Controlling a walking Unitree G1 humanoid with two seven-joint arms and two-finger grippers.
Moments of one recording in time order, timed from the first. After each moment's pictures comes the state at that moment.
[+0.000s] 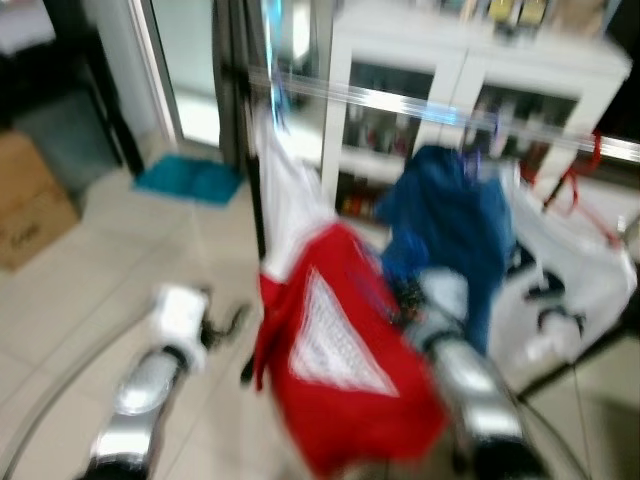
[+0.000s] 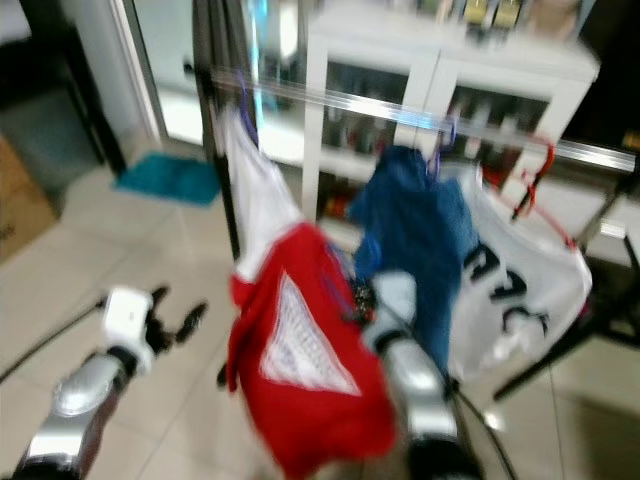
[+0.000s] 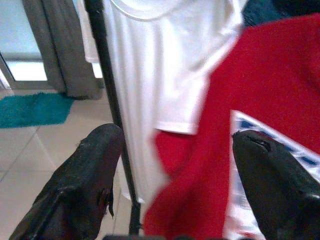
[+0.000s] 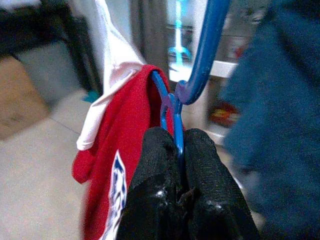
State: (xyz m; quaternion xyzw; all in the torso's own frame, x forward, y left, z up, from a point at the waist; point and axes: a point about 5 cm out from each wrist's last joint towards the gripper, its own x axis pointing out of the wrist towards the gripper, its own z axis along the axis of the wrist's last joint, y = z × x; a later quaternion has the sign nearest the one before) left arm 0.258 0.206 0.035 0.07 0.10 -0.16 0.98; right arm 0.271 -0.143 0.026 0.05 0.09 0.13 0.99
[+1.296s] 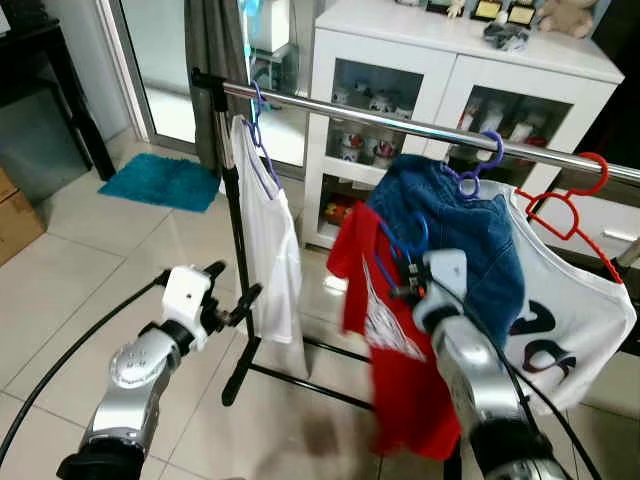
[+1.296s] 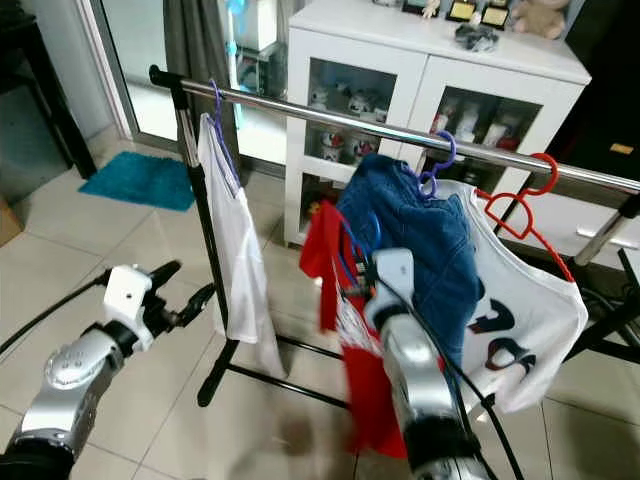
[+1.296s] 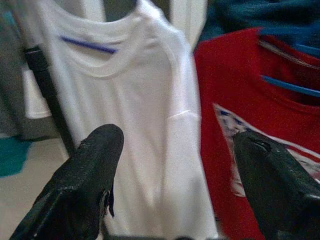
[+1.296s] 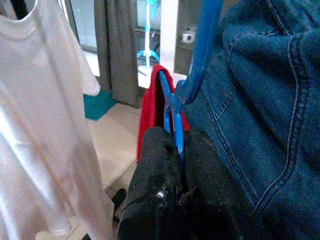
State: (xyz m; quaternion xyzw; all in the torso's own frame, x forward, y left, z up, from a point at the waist) left arm 0.273 0.198 0.066 0.08 0.05 -0.25 0.96; right arm 0.304 -0.134 0.061 0.02 0.08 0.10 0.99
